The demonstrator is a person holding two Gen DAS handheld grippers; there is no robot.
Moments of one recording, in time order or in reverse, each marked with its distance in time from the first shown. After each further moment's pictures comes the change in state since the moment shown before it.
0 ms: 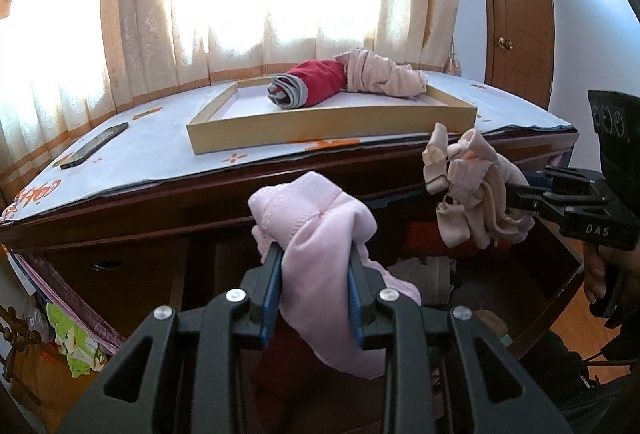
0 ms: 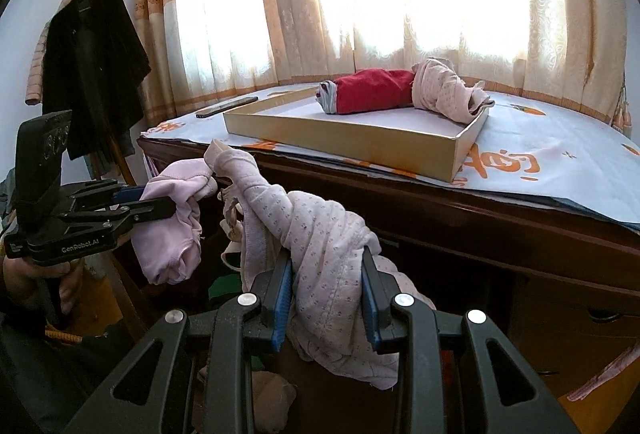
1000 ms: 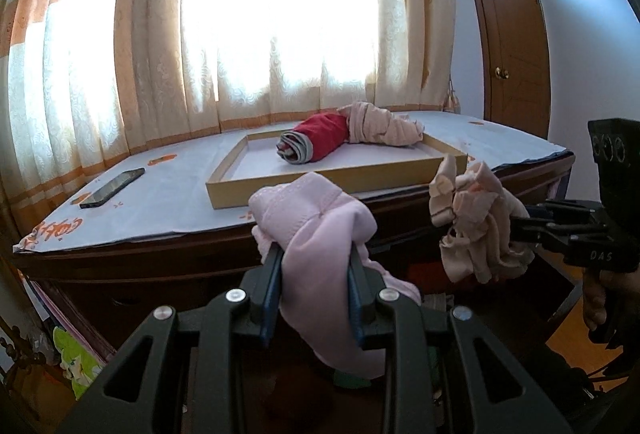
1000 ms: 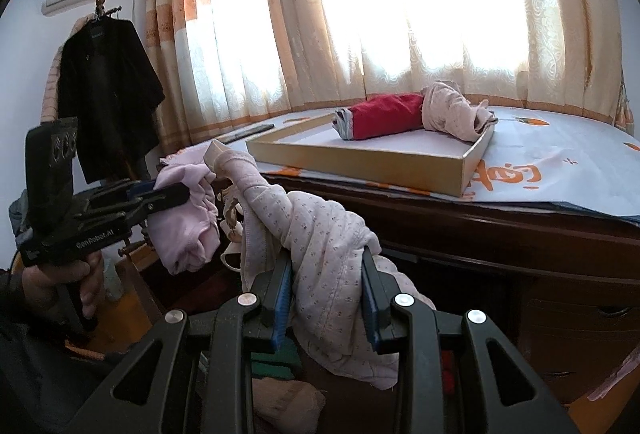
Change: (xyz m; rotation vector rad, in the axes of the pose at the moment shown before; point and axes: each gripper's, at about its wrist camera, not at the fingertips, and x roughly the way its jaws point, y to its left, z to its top) left arm -0.031 -0.002 0.012 0.021 -0.165 0.033; right arm -0.017 0.004 0.000 0.036 -0.097 0.062
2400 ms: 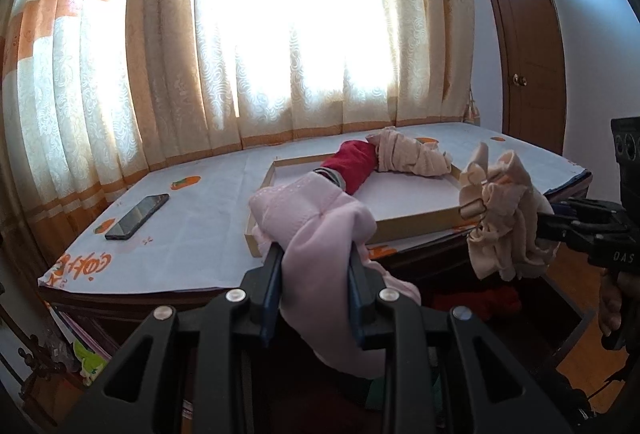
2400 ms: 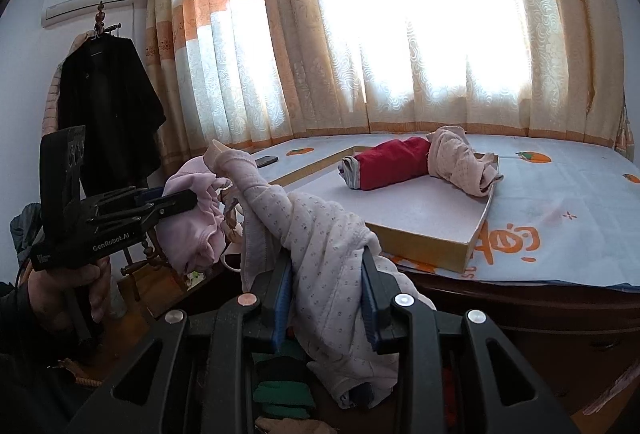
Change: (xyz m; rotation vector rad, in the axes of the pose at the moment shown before) left arm 0.000 0.023 0.050 0.010 0.003 0.067; right arm -0.008 0.012 0.050 0.003 -0.047 -0.002
